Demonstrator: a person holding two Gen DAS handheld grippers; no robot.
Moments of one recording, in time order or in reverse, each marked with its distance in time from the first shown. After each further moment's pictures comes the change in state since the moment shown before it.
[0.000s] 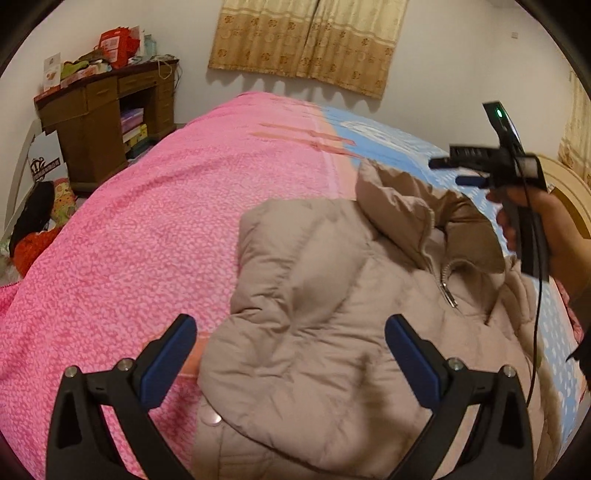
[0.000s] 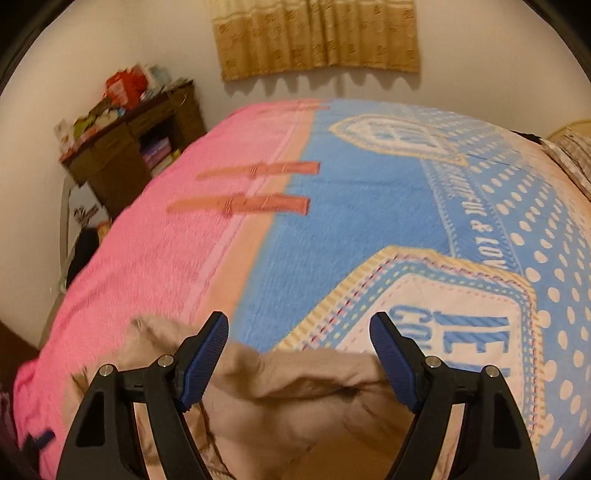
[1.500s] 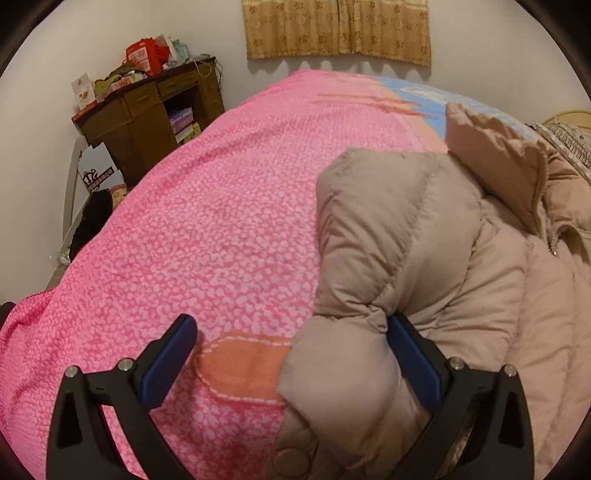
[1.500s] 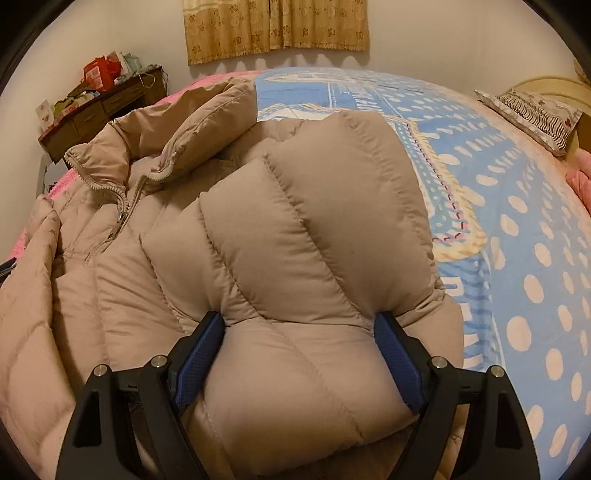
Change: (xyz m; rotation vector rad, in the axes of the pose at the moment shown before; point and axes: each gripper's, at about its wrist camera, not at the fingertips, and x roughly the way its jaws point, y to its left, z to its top) left arm 0.053 0.013 -0.009 0.072 0.064 0.320; right arm -0.089 -0.089 -0.252 0.074 -0.003 -0.138
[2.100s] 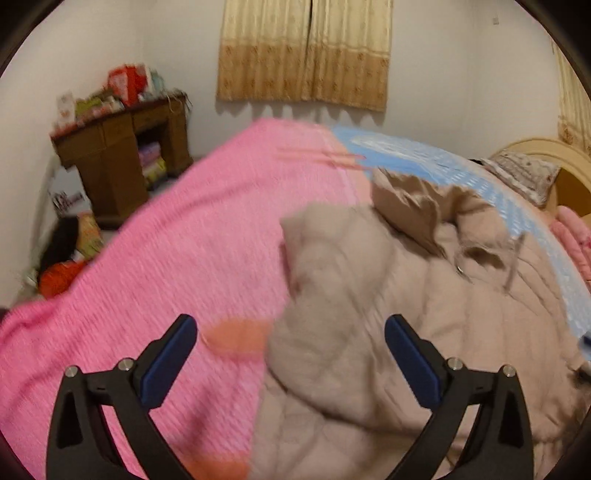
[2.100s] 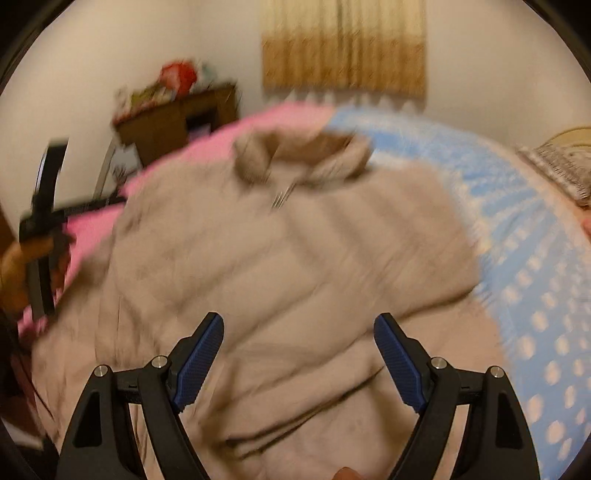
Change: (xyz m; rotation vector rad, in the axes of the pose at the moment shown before) left arm -0.097 0.014 -0.019 0.009 -0.193 -0.175; right arm -0.137 0.070 -0.062 -0.152 -0.178 0.129
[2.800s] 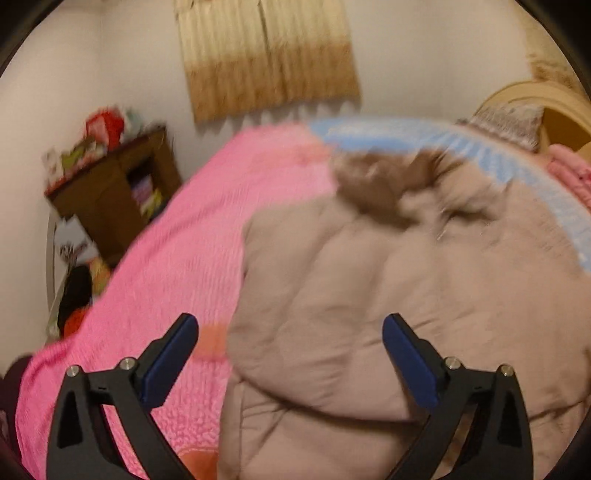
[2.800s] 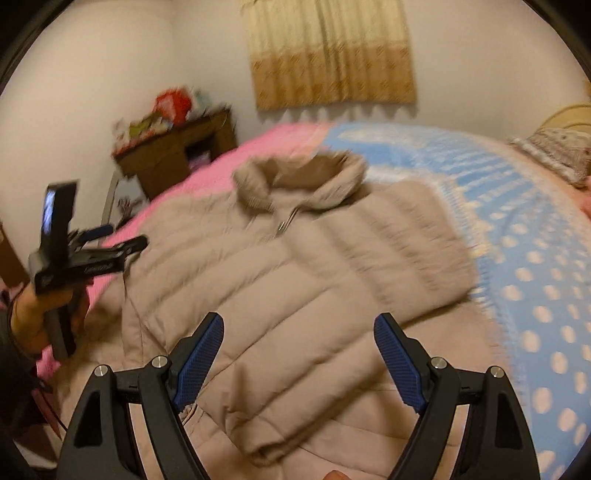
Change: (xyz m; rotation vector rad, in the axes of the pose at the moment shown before) left arm 0.011 -0.034 -0.020 0.175 0.027 0.064; right arm 0.003 0.009 -0.003 0.059 -0.008 0.072
